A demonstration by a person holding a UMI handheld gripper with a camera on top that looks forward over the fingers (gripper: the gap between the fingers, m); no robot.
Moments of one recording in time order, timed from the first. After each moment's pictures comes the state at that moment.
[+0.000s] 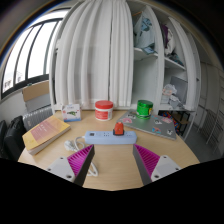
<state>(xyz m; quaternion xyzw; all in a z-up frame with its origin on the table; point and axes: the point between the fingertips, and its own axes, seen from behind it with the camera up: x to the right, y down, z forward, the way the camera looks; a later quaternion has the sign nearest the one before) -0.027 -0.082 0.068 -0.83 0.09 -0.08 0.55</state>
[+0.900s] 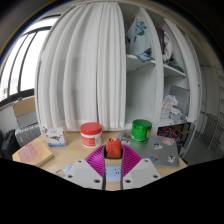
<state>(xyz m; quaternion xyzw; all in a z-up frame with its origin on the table) -0.093 -0.197 0.141 -0.79 0.07 -0.06 0.61</state>
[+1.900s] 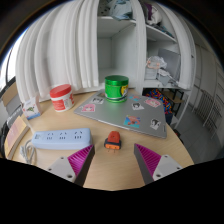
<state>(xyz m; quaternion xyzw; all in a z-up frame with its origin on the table) -0.024 -0.391 0.024 -0.88 0.10 -0.04 0.46</state>
